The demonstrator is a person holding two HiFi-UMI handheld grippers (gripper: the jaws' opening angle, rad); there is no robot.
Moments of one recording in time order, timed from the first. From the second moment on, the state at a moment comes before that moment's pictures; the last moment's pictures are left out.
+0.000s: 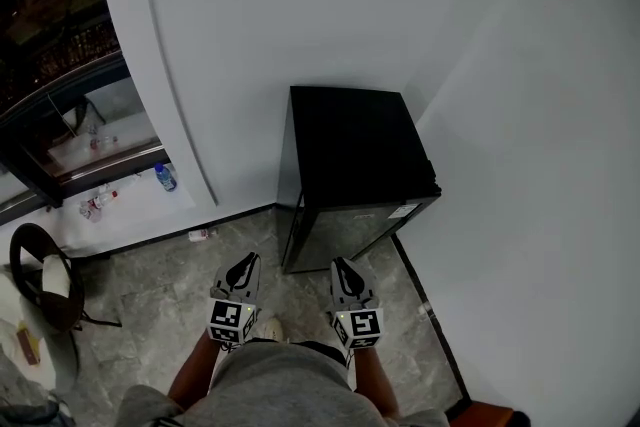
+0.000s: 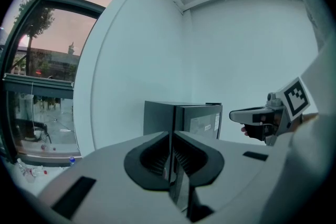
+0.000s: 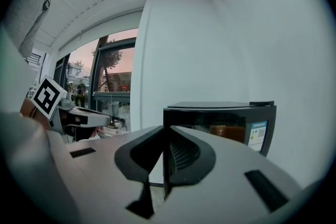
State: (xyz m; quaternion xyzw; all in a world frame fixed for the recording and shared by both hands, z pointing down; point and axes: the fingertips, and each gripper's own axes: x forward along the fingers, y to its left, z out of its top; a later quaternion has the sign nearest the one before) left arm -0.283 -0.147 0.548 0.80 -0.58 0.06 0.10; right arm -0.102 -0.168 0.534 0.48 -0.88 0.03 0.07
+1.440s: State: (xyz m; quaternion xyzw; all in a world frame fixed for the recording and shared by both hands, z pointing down) left arm -0.271 -0.136 0.547 0.82 -0.56 0.07 0.09; right arm -0.096 -0.142 0.539 0.49 -0.87 0.05 0.06
